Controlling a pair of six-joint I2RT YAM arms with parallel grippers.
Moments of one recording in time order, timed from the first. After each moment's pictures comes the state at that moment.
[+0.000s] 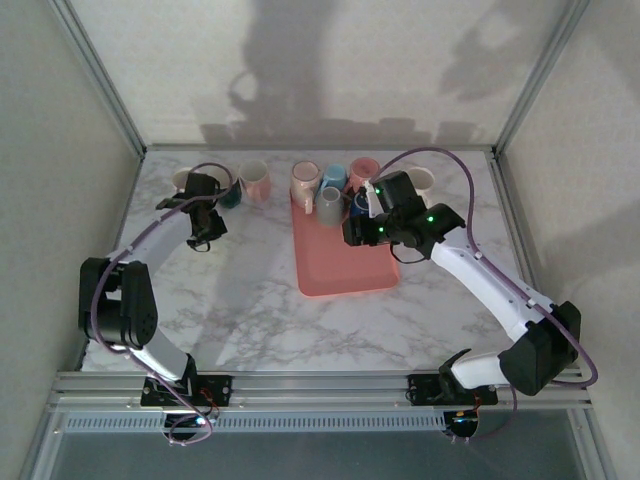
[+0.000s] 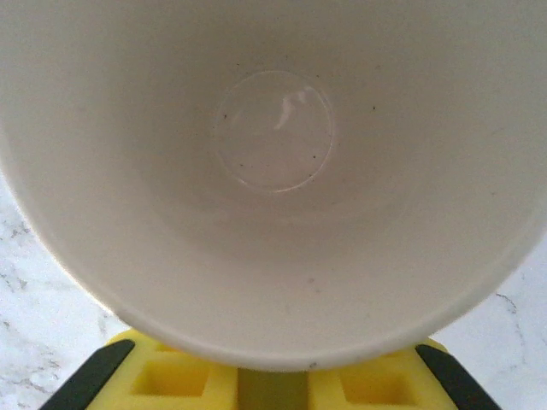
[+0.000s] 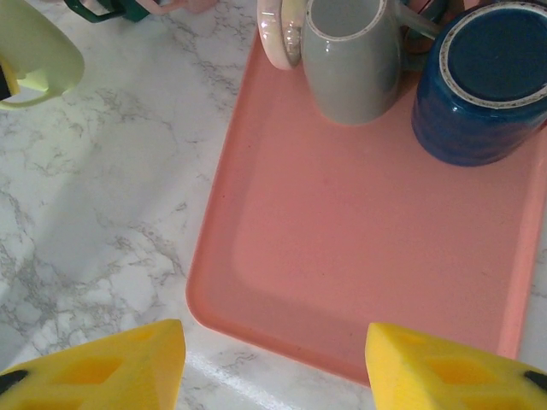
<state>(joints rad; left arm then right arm) -0.08 1.62 1.14 -0.68 -0.18 -0.54 0.62 1.37 1.29 -0.78 -0.11 0.32</state>
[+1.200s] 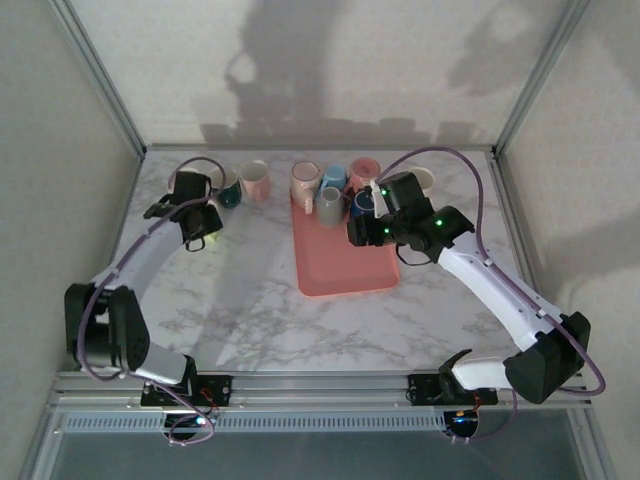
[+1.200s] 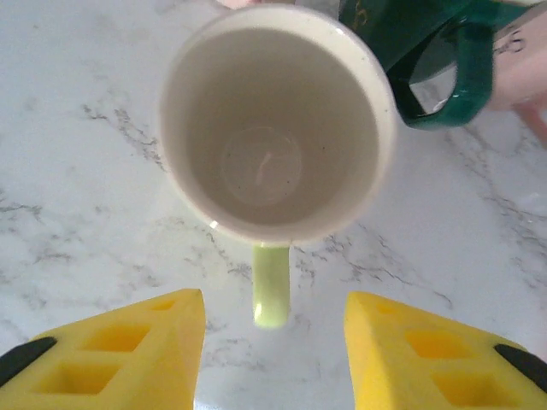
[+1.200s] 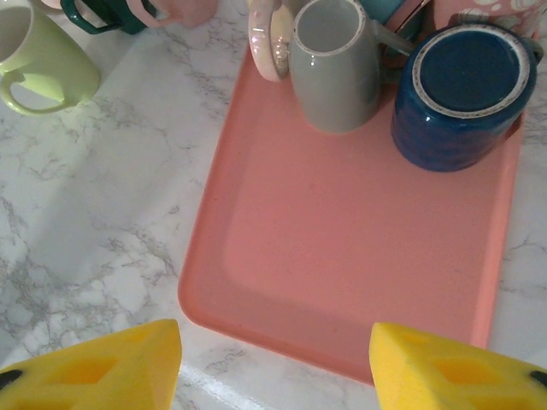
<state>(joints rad) -0.07 1.44 1.10 -0.64 -0.17 -0.51 0.62 1.31 1.29 -0.81 -0.07 0.31</state>
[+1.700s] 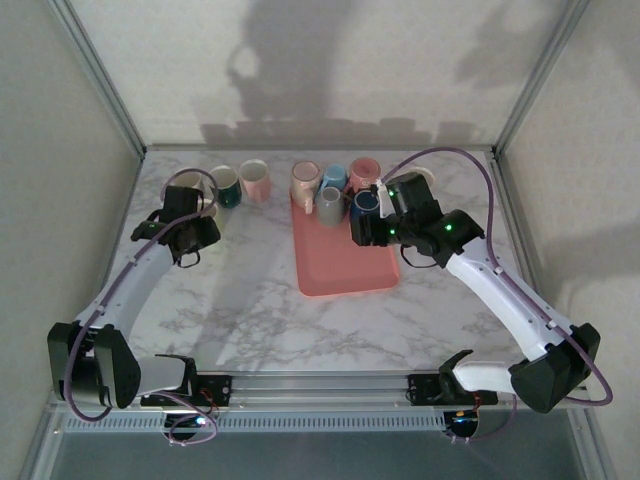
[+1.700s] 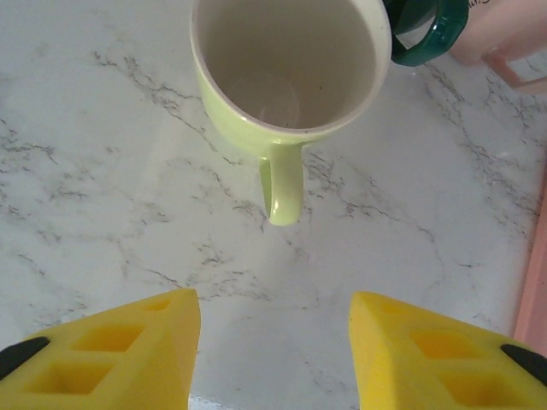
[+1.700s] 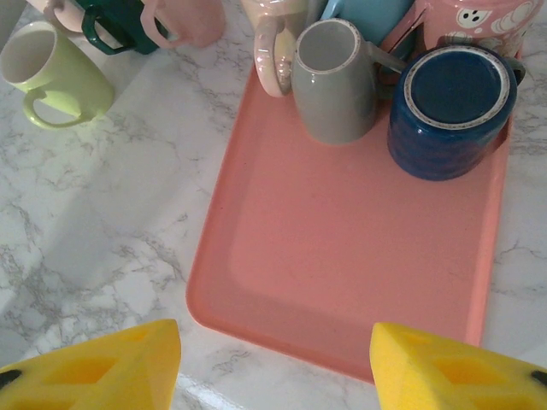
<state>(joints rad) -0.07 1.28 1.00 -0.69 -0.11 -0.53 0.61 1.27 1.29 -0.81 -0.07 0.31</state>
